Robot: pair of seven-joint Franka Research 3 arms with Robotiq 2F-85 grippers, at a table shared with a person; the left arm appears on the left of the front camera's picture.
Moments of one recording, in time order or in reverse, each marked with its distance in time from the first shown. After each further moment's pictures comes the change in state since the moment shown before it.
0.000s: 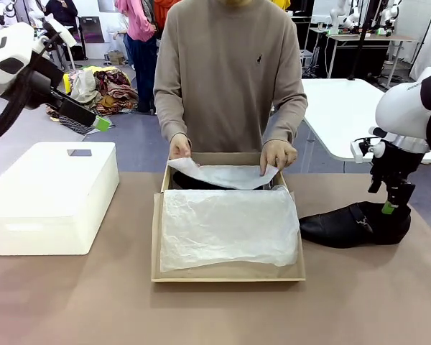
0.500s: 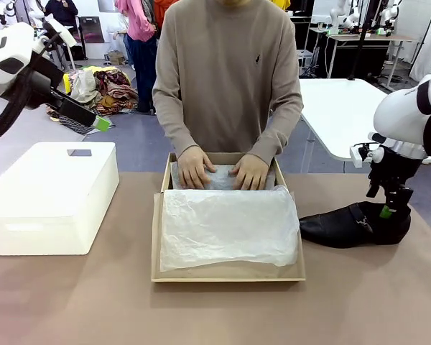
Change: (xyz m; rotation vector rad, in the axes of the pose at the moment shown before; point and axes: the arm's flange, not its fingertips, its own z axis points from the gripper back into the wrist) left arm 0.000 0.000 0.000 0.000 0.000 0.000; right arm -0.006 -0.004 -0.018 0.010 -0.019 0.008
